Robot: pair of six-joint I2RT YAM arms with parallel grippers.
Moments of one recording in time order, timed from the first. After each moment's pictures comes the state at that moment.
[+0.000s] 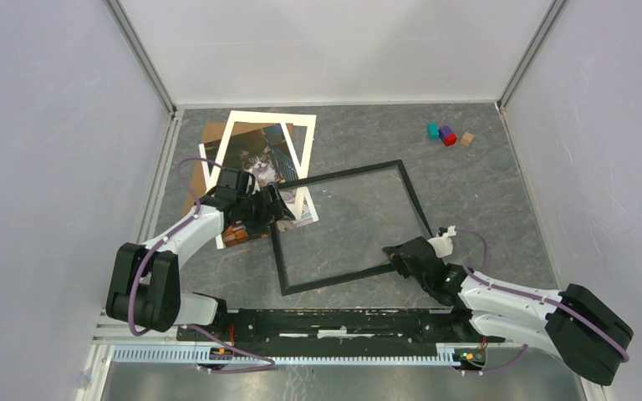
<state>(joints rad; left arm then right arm) -0.24 1.35 0.73 -0.36 0.35 -0.63 0.86 0.95 0.16 0.06 0.45 1.63</state>
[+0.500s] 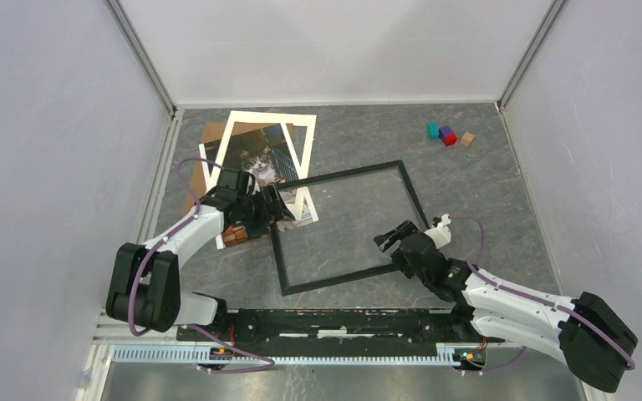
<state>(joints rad) -0.24 1.35 0.73 -0.36 0.35 -0.63 0.86 0.91 0.23 -0.05 0.43 1.45</state>
